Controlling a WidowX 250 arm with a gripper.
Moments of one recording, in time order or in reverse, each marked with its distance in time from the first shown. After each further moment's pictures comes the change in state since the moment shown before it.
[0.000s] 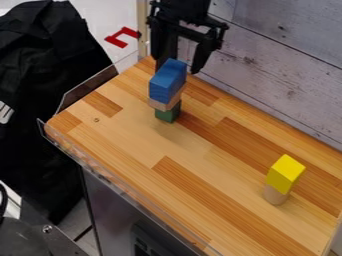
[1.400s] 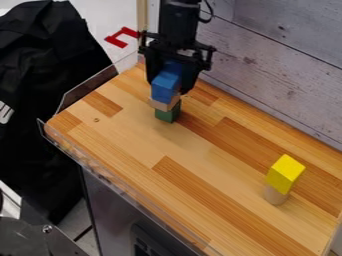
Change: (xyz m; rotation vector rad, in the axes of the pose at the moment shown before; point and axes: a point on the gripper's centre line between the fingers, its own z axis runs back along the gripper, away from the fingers) arm 0.002 0.000 -0.036 -0.108 0.076 0.007
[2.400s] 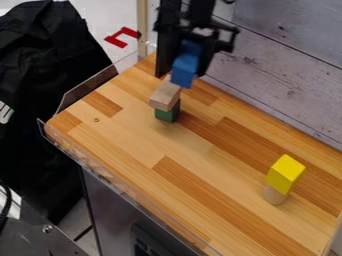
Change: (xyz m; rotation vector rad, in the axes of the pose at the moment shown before) arm -0.015 -0.037 0.040 0.137 -0.027 0.208
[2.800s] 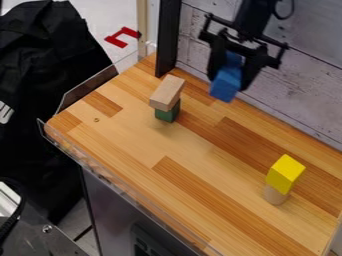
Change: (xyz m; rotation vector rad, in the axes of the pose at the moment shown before) arm -0.017 -0.050 -0.004 0.061 0.031 0.053
